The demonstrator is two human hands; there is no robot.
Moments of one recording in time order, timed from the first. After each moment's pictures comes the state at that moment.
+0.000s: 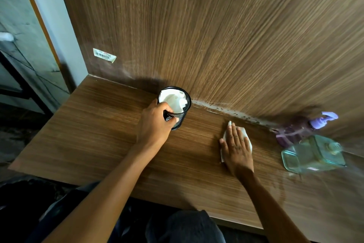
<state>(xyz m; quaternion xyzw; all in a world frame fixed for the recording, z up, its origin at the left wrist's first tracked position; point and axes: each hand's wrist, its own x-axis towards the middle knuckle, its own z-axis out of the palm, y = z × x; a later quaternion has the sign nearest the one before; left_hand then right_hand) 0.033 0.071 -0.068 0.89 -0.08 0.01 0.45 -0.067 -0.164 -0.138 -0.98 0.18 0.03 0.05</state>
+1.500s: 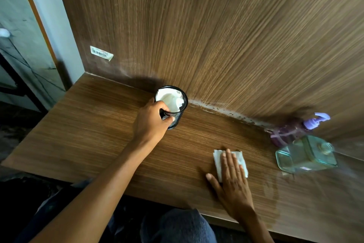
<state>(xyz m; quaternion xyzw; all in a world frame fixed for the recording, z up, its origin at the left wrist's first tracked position) 0.029 0.070 -0.060 0.89 -0.05 -0.02 0.46 -0.145 -0.130 -0.133 -0.98 0.16 0.05 0.08</state>
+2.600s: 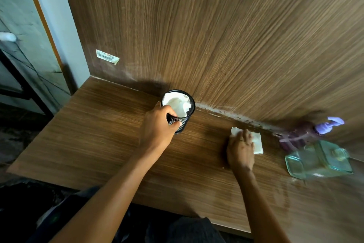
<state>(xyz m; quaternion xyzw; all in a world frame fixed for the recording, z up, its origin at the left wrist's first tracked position) 0.031 0.070 -0.064 0.88 -0.07 -0.01 0.46 -0.039 -0.154 -0.126 -0.94 0.33 -0.03 0.11</state>
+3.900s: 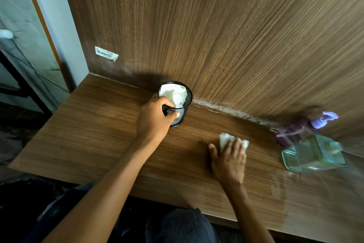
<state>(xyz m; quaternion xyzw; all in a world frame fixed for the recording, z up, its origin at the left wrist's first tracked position) 0.035 0.077 -0.056 0.87 -0.07 0.02 0.49 -0.080 -0.100 -0.123 -0.93 0.34 0.04 0.10</state>
